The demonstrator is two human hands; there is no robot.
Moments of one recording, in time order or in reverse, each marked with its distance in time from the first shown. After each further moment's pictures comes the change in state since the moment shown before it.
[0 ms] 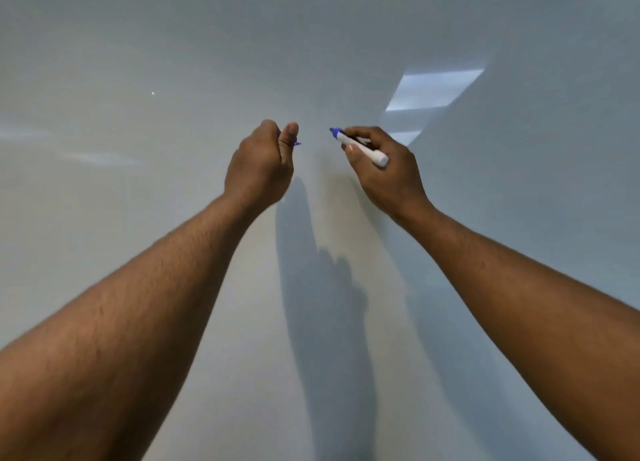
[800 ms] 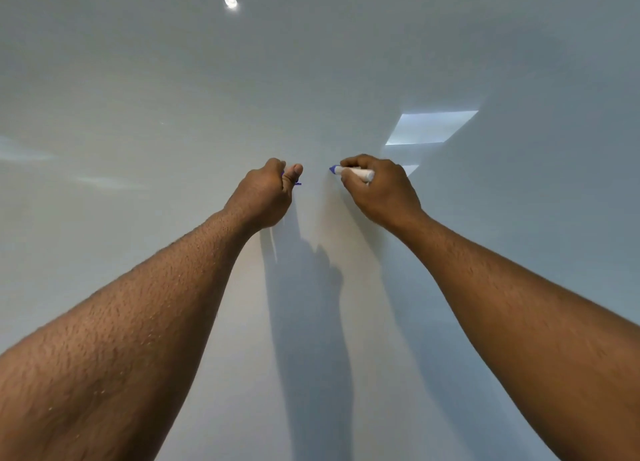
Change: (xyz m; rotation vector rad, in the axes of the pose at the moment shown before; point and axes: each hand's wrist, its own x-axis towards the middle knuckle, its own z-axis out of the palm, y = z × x) left_hand 0.031 -0.017 0.004 0.093 -0.248 -0.007; right_hand 0.043 -0.006 0.006 -0.372 -0.132 0.027
